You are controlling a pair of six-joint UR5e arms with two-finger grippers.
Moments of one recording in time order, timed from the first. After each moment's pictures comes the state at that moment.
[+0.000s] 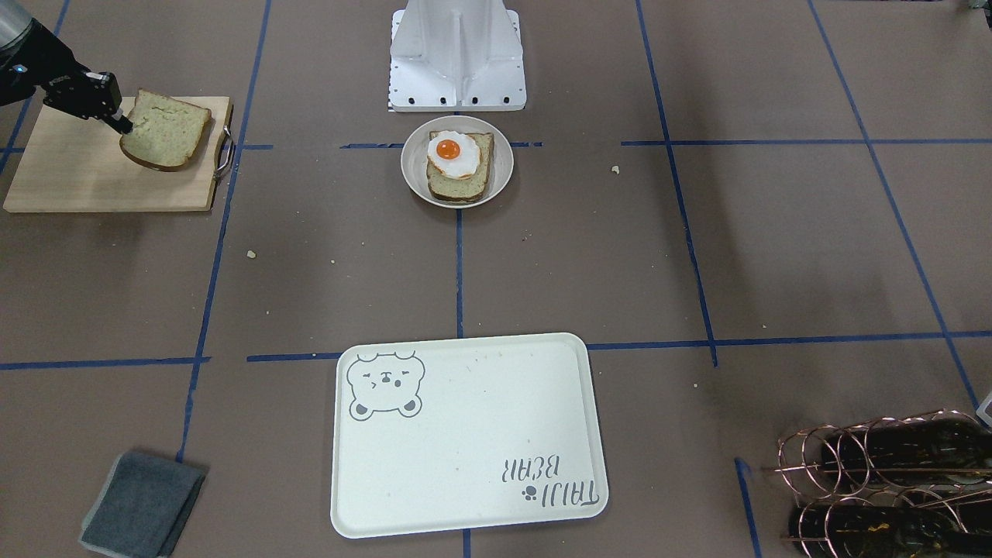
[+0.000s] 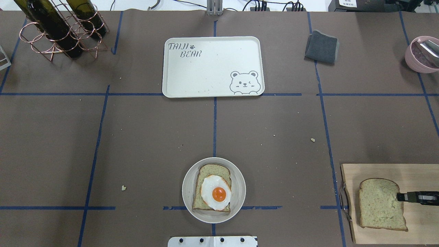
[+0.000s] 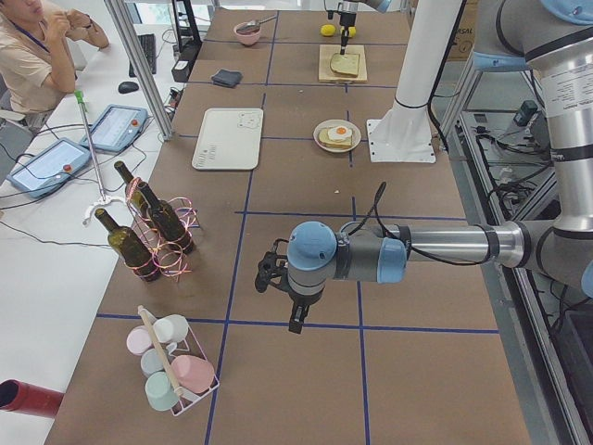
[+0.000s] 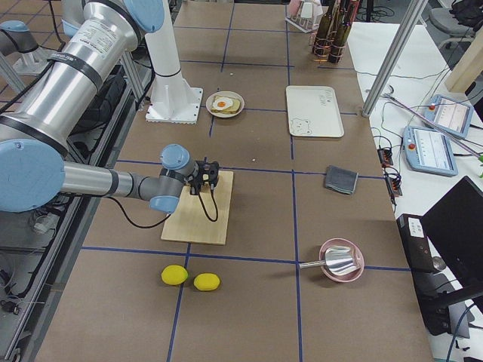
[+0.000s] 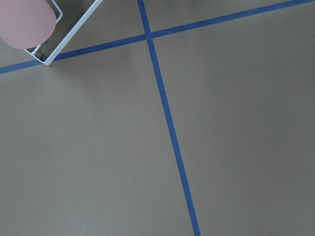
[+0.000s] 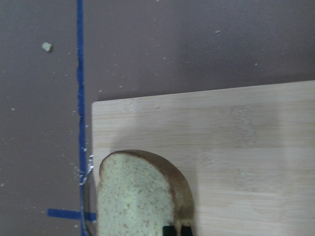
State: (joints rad) left arm -1.61 -1.28 -1.85 -1.63 -2.40 0.23; right arm 0.48 -2.20 1.95 -0.19 1.89 1.45
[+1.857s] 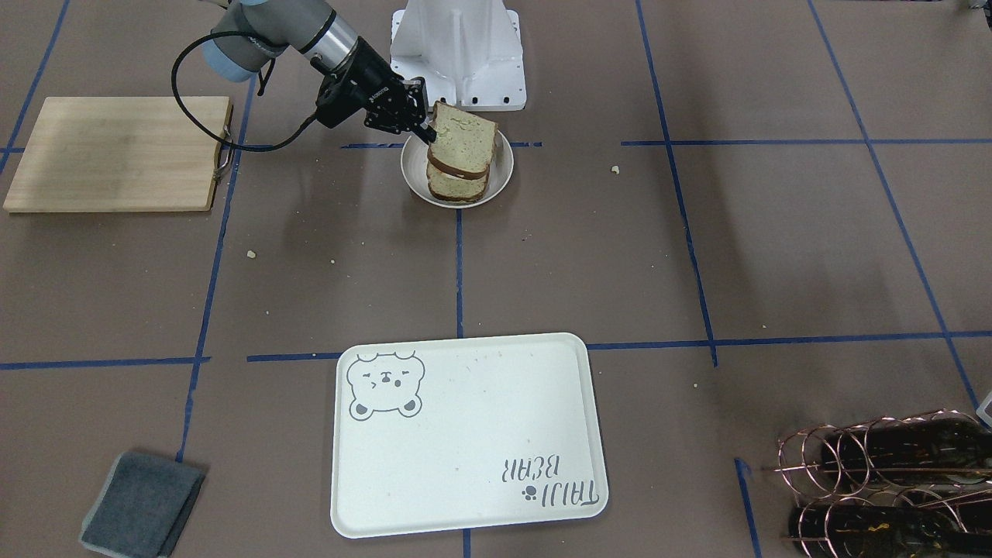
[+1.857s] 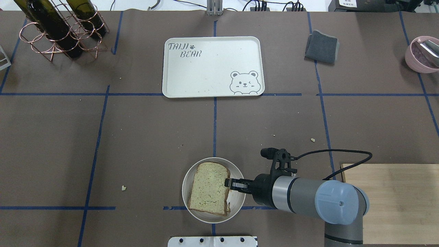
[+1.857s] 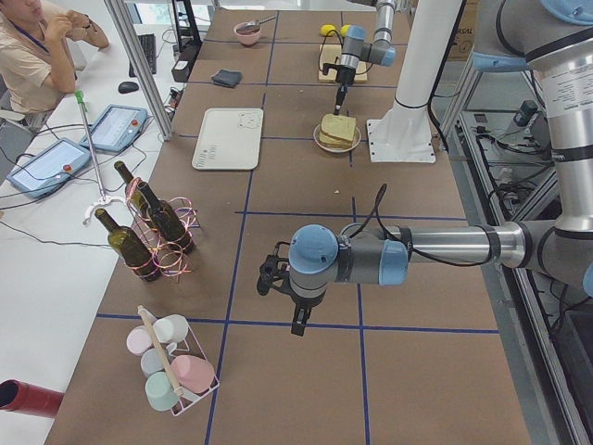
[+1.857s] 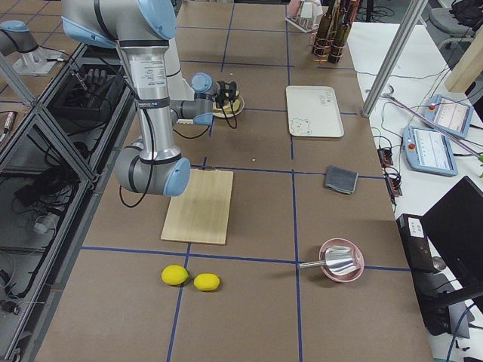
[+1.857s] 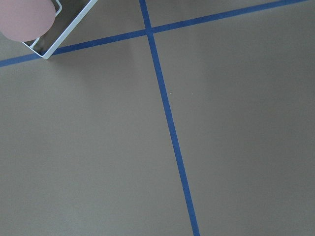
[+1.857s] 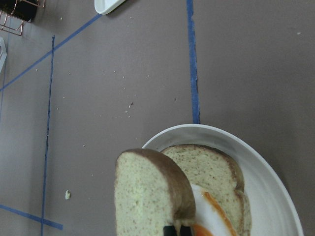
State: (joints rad) left arm -1.61 -1.28 -1.84 -1.63 -2.41 0.23; right arm 0.19 -1.31 1.86 -0.65 1.54 1.60
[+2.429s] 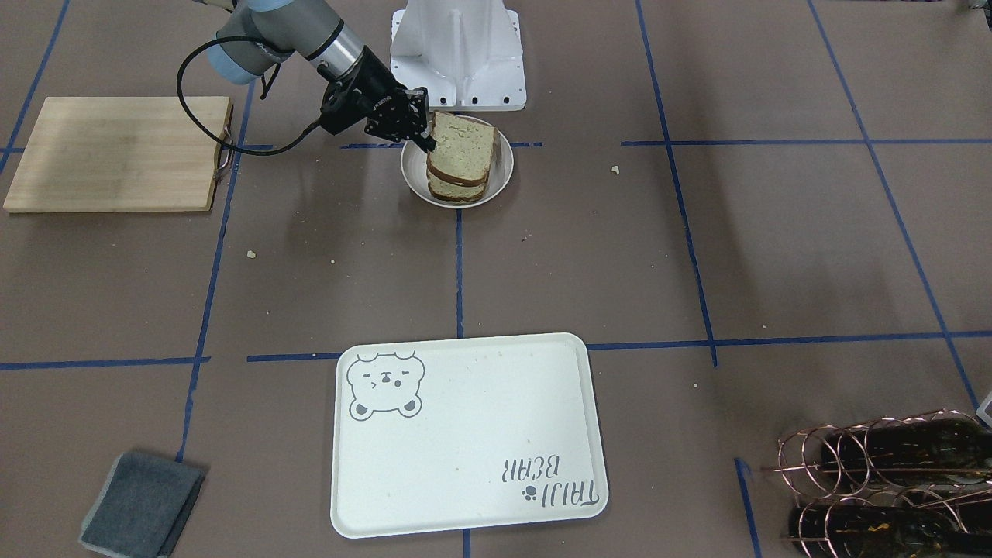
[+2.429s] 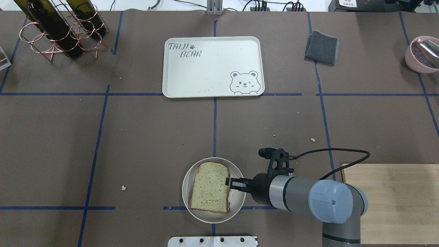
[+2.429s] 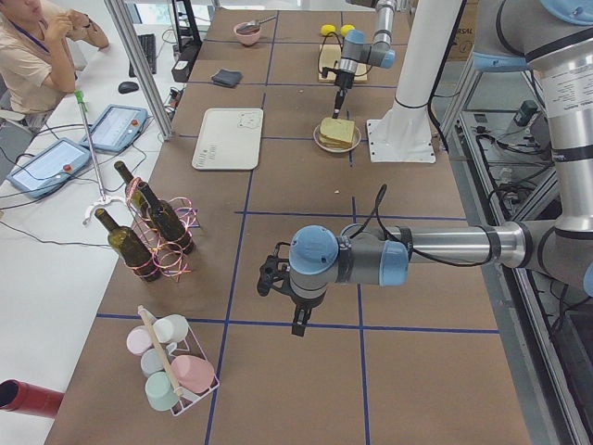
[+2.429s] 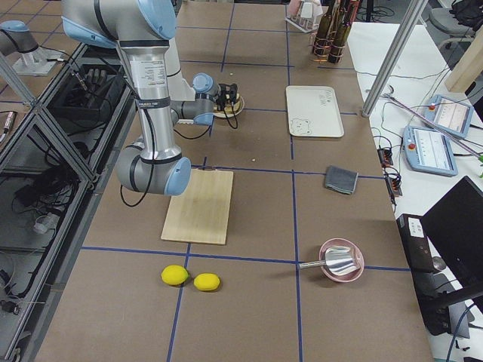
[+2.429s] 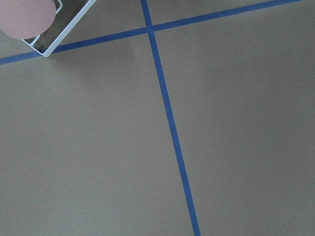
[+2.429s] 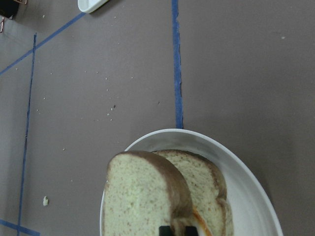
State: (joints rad) left arm -1.61 -1.28 -1.84 -1.63 -2.41 0.23; right arm 0.19 -1.31 1.86 -0.71 1.53 1.58
